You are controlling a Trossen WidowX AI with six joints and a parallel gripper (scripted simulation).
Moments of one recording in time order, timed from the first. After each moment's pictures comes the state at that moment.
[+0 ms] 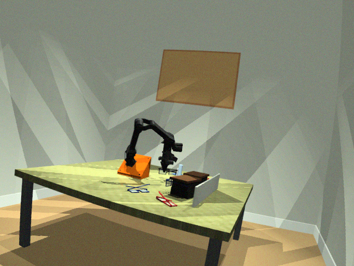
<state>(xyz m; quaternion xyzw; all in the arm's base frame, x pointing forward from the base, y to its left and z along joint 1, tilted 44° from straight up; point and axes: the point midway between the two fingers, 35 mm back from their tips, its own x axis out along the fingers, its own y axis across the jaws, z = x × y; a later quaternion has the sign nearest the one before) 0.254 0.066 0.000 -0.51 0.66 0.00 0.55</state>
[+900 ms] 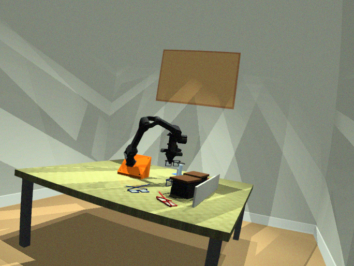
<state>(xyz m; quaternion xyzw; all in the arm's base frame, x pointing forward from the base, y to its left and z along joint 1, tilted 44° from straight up) 0.254 0.148 0.004 -0.61 0.65 0.13 0.44</state>
